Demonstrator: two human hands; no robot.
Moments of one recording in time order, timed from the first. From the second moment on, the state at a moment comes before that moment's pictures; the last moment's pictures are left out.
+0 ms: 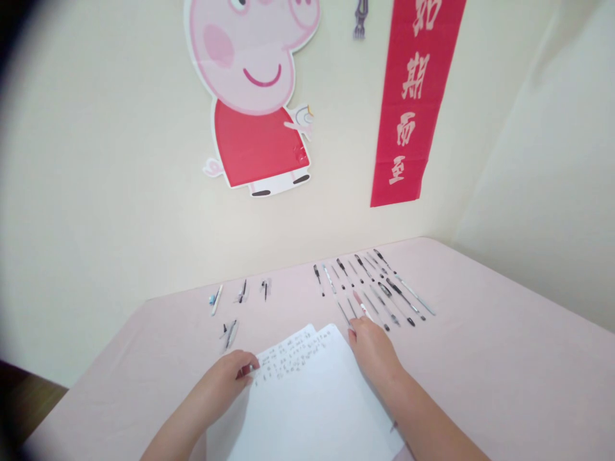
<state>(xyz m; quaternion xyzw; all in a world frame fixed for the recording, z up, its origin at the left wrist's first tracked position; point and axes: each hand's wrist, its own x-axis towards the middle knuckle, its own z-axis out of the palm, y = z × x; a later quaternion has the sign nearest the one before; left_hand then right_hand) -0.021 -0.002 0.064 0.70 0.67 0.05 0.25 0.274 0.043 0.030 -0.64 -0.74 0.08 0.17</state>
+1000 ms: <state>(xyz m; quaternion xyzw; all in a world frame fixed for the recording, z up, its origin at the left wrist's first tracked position) -0.034 -0.007 0.070 0.68 0.70 0.00 0.24 0.249 0.019 0.040 -0.57 -0.79 0.12 0.17</state>
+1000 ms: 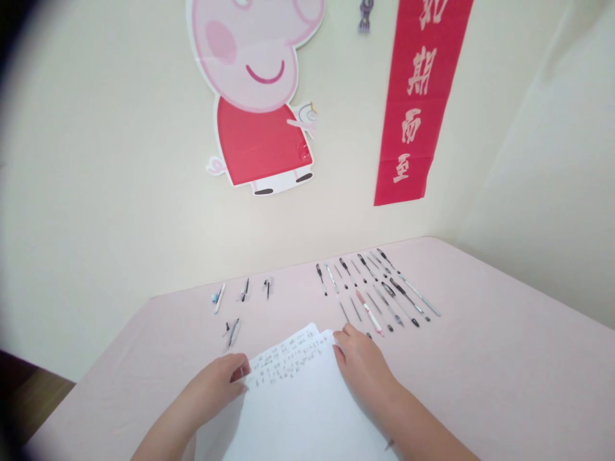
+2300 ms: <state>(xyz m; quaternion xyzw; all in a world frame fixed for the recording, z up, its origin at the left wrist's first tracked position) -0.034 0.001 0.054 0.68 0.68 0.08 0.24 0.235 0.000 0.030 -0.47 -0.84 0.23 0.16</state>
